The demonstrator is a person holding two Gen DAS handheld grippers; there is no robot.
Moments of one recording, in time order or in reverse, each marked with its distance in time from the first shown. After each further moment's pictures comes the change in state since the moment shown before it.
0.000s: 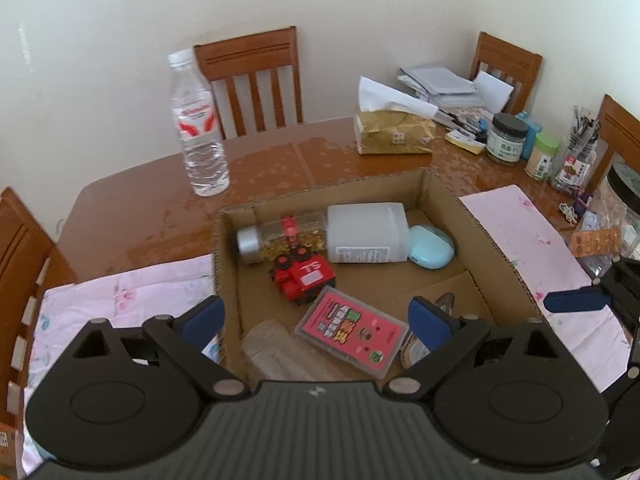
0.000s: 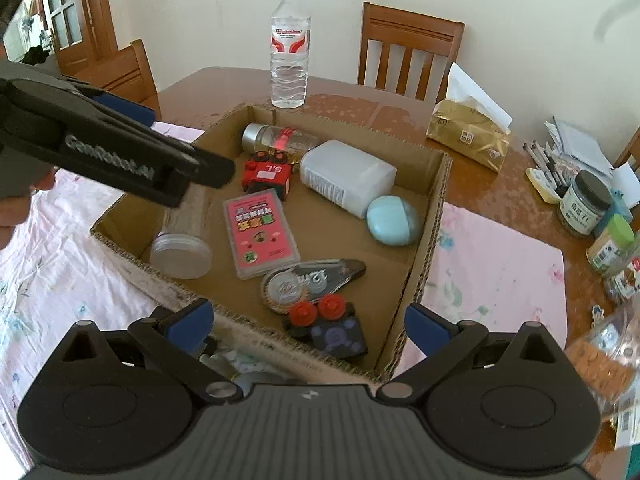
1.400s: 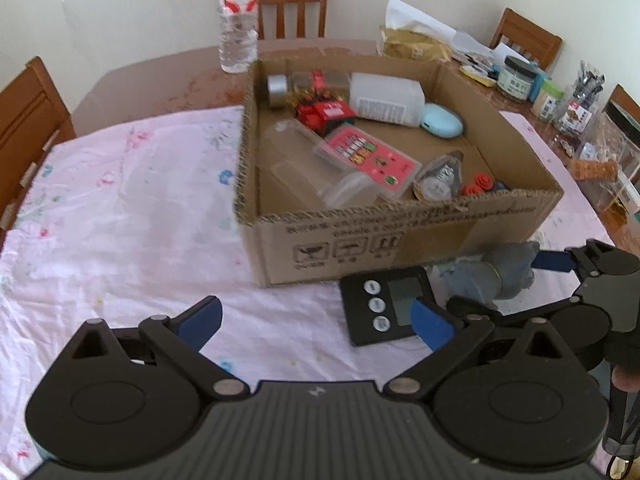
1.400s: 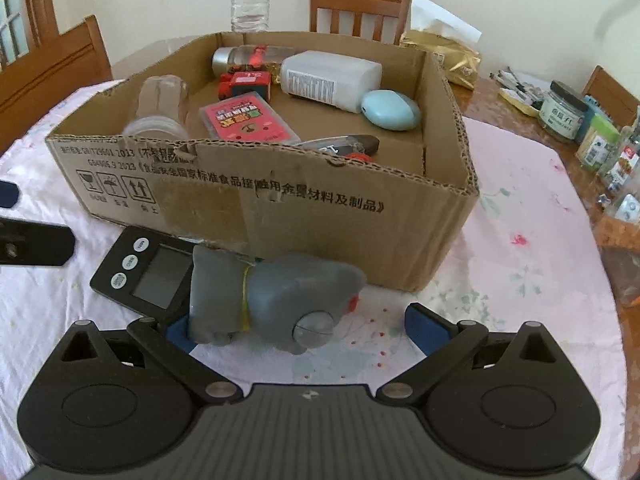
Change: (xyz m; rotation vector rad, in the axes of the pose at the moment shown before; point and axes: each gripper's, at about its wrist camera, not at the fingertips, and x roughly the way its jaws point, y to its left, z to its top) left arm -0.009 0.010 -0.118 -0.129 0.151 -0.038; right arm 0.047 0.032 -0.082 0.130 0.013 -0.119
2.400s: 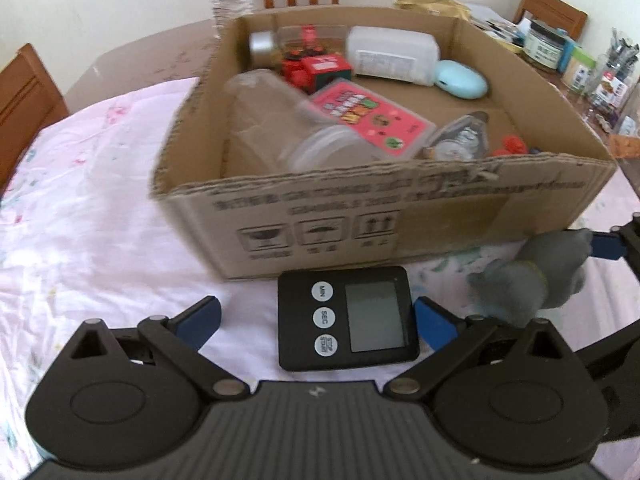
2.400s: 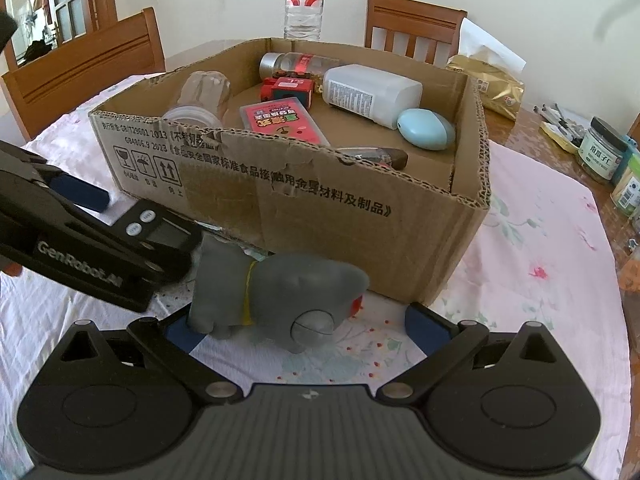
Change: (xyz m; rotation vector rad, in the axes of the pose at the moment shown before) left arm 0.051 -0.024 -0.004 -0.009 0.052 0.092; right arm 0.000 -0.011 -0.005 -0.135 -0.043 0.113
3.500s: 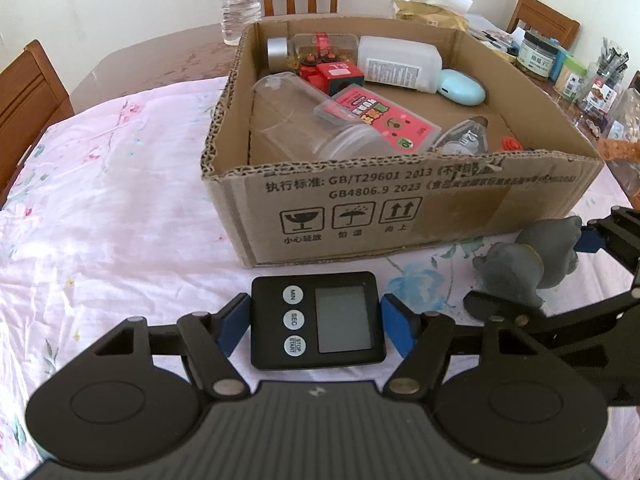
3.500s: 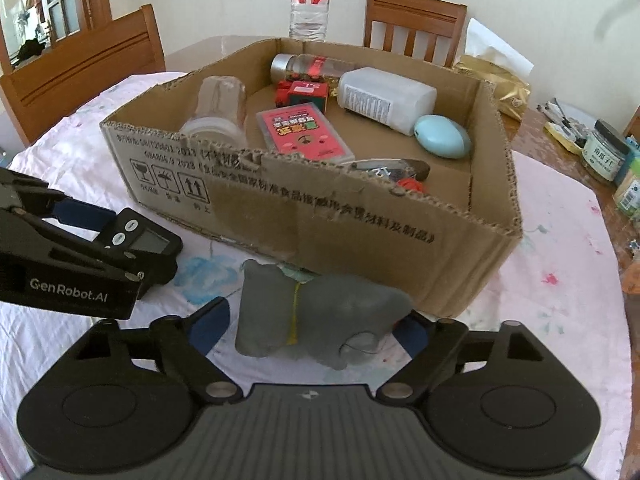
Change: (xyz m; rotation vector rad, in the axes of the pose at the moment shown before) left arm -0.014 0.017 -0.011 0.000 -0.026 -0.033; right arm -0.005 0.019 0.017 0.018 0.030 -0.011
